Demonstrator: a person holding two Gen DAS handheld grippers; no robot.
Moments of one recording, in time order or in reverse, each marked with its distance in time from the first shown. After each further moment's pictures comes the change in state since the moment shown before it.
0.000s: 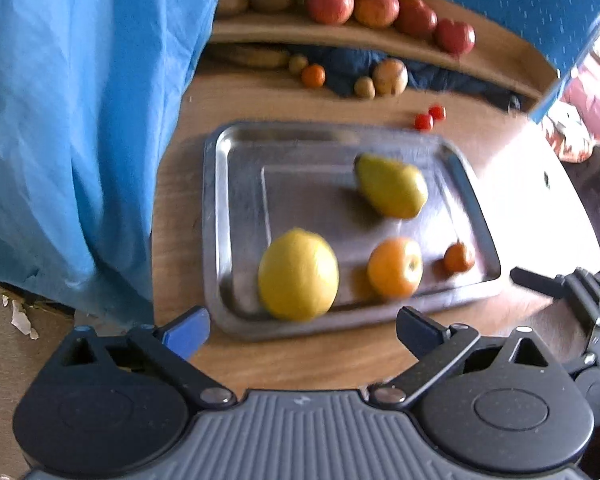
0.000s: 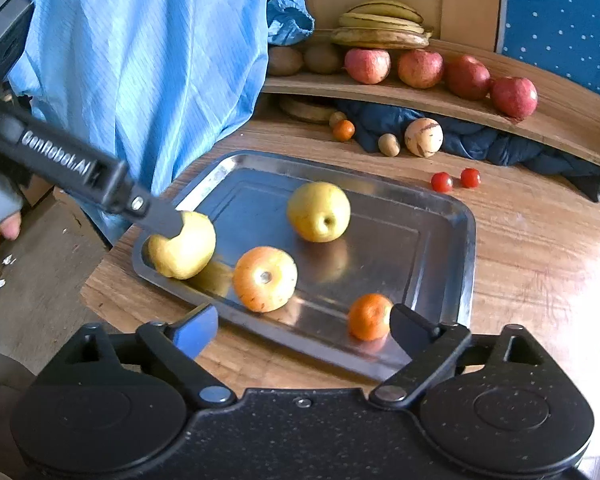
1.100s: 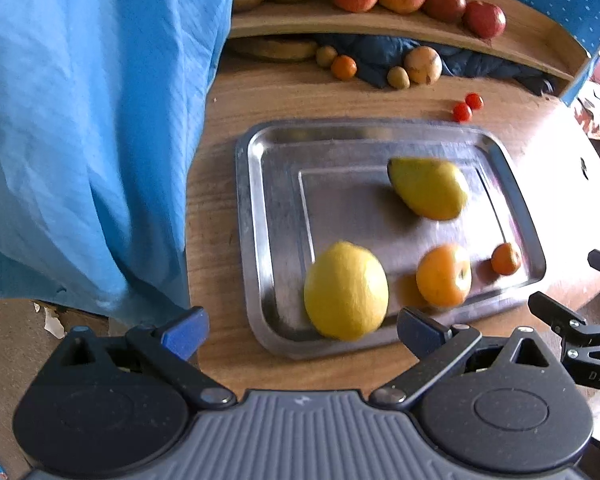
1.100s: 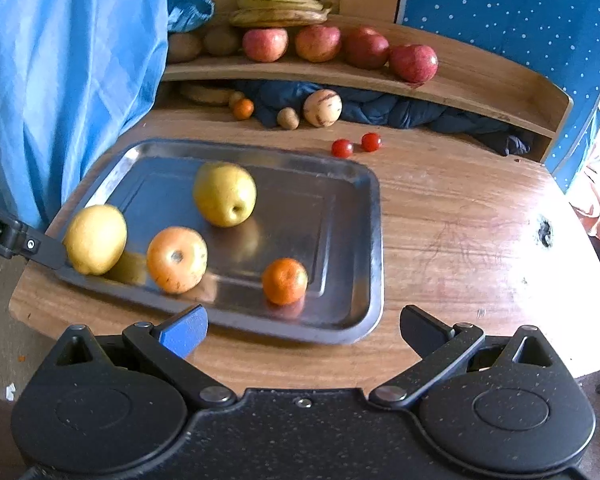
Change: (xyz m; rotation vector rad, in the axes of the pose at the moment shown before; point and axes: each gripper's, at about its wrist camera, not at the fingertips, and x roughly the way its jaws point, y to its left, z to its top) left arm 0.017 0.002 0.017 0.023 0.024 0.112; right arm -0.003 -0.020 -0.007 0.117 0.034 -0.263
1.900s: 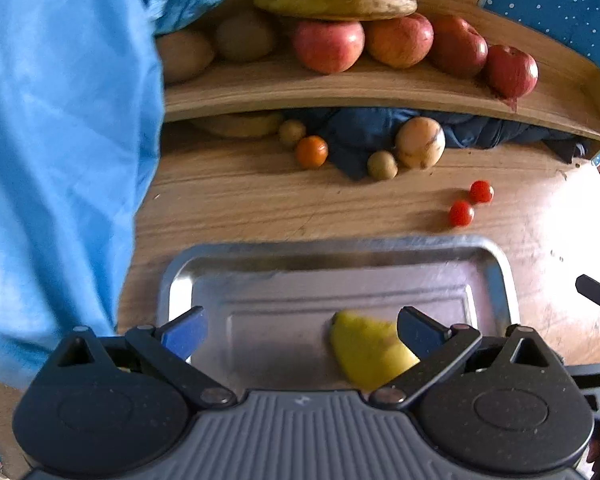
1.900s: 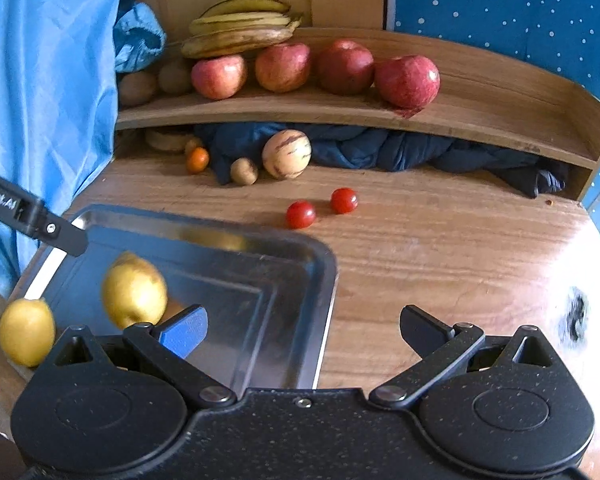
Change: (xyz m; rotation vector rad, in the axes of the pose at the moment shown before) left arm 0.042 -0.068 0.115 -0.067 -0.013 0.061; right arm 0.077 -0.080 0.071 -0.003 -0.039 0.116
